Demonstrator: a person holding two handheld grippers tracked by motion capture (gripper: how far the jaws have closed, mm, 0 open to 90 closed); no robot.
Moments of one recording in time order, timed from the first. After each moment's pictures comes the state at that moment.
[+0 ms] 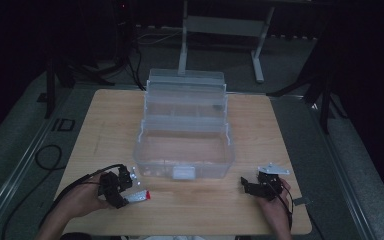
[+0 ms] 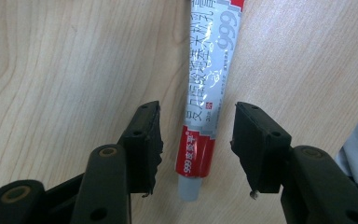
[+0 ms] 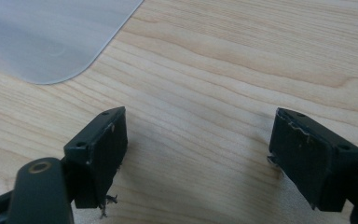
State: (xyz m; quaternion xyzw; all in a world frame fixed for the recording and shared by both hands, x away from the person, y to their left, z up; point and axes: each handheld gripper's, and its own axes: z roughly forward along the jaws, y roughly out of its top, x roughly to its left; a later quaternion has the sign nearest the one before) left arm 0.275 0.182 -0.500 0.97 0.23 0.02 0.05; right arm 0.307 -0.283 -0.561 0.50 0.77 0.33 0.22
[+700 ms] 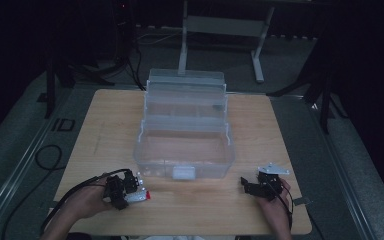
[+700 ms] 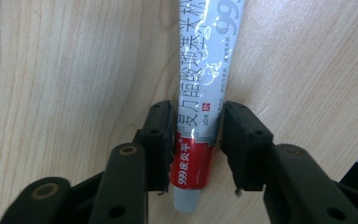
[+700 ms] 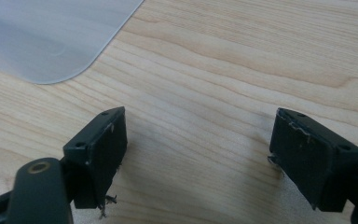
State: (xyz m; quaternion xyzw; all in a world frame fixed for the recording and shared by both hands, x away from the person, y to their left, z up) left arm 0.275 0.169 -0.516 0.98 0.21 0.02 -0.01; right arm 0.307 -0.282 -0.561 0.50 0.77 0.33 0.22
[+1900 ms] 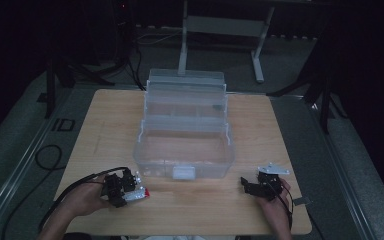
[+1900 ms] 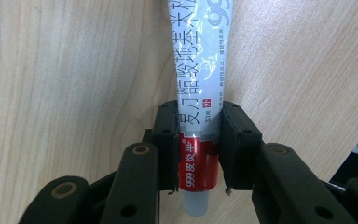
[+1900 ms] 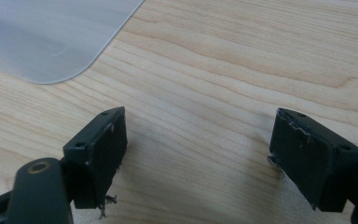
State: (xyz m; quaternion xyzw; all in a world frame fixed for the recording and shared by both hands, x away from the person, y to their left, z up) left arm 0.278 0.175 -0.512 0.98 0.20 0.01 0.00; right arm 0.307 -0.282 -0.561 0.50 0.77 0.33 0.22
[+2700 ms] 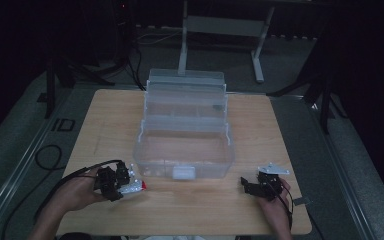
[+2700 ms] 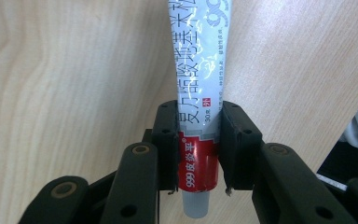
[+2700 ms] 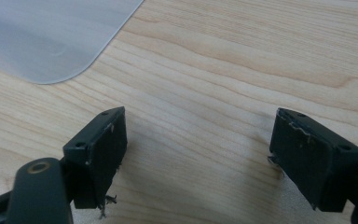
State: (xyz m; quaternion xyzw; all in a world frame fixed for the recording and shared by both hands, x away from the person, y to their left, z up) left arm 0.282 0.188 -0.481 0.98 0.20 0.03 0.02; right arm 0.307 -0.282 -0.561 0.49 0.77 0.33 0.22
